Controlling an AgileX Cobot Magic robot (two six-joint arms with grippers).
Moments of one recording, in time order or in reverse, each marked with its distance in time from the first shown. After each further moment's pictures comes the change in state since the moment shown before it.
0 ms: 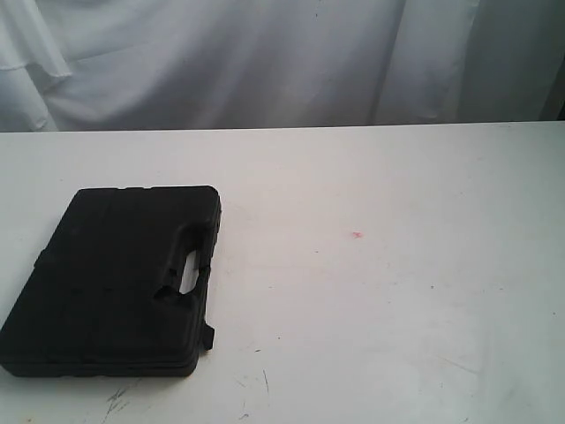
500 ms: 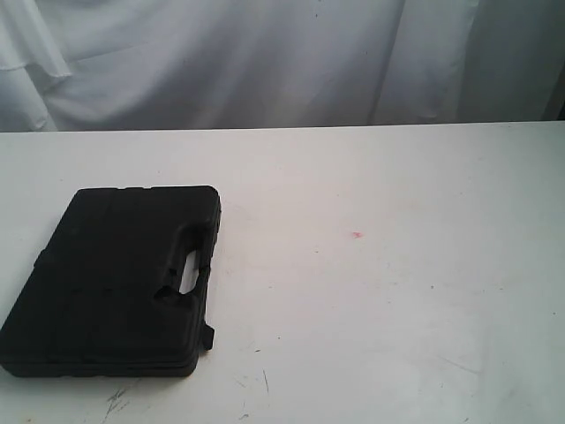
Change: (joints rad) left arm 0.000 0.607 -0.183 -0.159 0.267 0.278; right arm 0.000 0.000 0.000 0.000 0.000 0.000
